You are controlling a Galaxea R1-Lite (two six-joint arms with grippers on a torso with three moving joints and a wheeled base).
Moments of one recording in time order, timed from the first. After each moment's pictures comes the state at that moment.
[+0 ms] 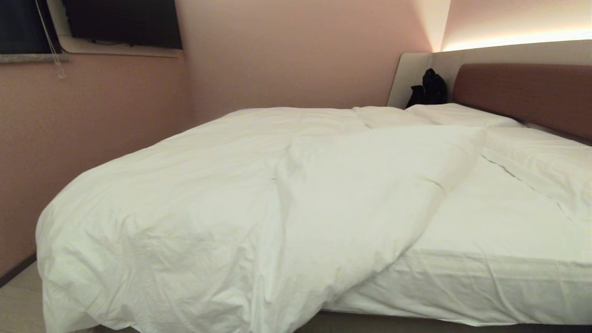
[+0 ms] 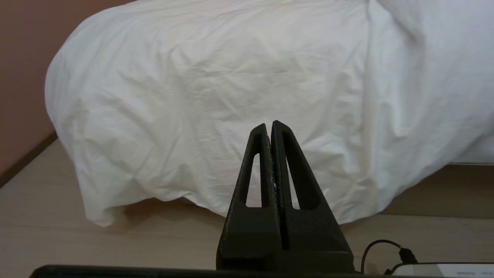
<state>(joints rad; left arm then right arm) 0.01 0.00 0.00 0.03 -0.01 0.08 0.01 0.00 0.00 0.00 -0.02 0.03</state>
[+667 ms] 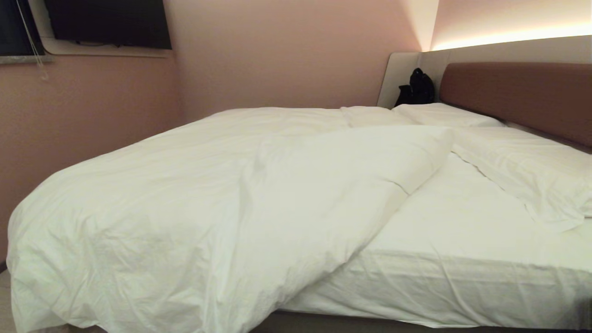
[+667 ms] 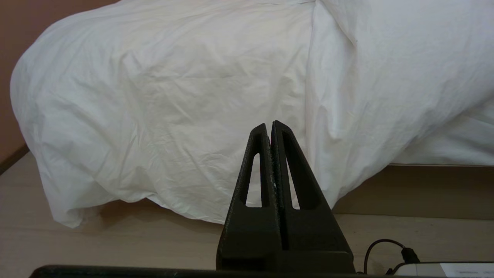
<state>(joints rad) 0.01 0.00 0.00 0.04 -0.01 0.09 0.01 0.00 0.00 0.00 -0.02 0.03</state>
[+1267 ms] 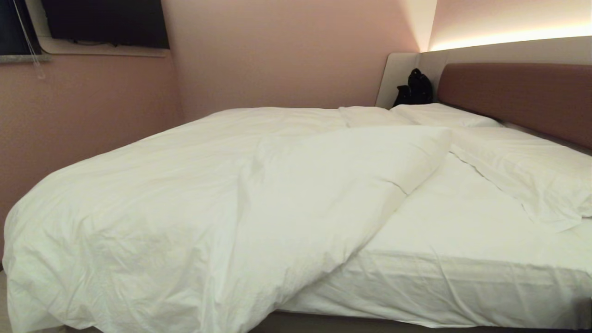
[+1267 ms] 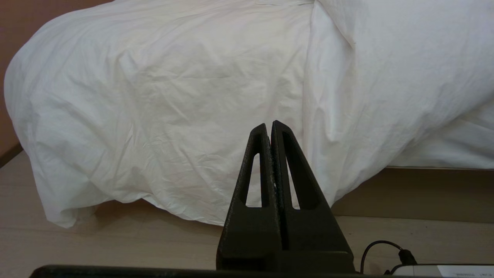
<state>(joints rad) 0.01 0.00 0.00 0.03 -0.01 0.08 0.01 0.00 0.00 0.00 -0.02 0.03</state>
